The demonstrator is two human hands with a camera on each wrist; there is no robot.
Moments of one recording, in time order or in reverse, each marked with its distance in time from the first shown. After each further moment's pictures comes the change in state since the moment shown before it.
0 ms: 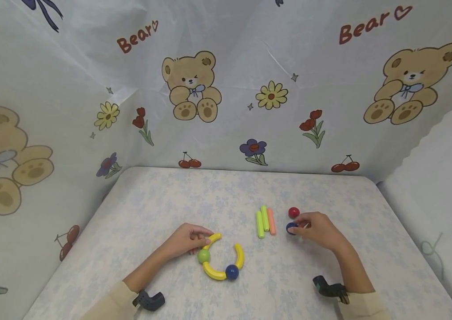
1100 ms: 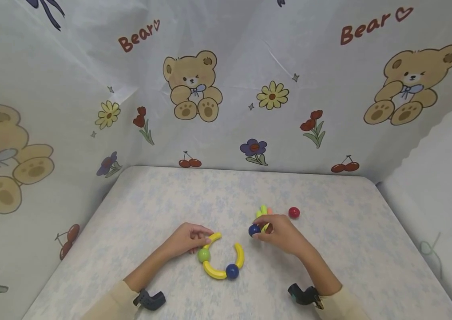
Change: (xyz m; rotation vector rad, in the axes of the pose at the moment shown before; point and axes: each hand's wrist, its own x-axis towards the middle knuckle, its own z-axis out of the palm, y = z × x) left_hand 0.000 0.001 0.001 -0.014 0.009 -0.007; right_hand 0.013 -0.070 0.054 0.041 -0.023 -0.291
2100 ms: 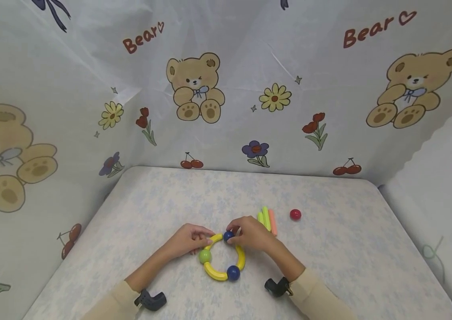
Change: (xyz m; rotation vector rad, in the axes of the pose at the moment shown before) left_hand 0.000 0.001 0.000 -0.012 0.000 0.020; right_hand 0.055 -0.021 0.054 -0.074 -0.171 -0.122
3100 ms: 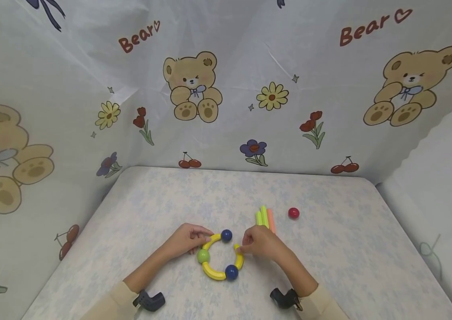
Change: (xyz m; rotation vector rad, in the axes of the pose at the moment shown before) left_hand 0.001 -0.002 0.001 0.031 0.021 -0.010; right_hand -0.040 -0.003 -0.004 0.088 -0.017 0.258
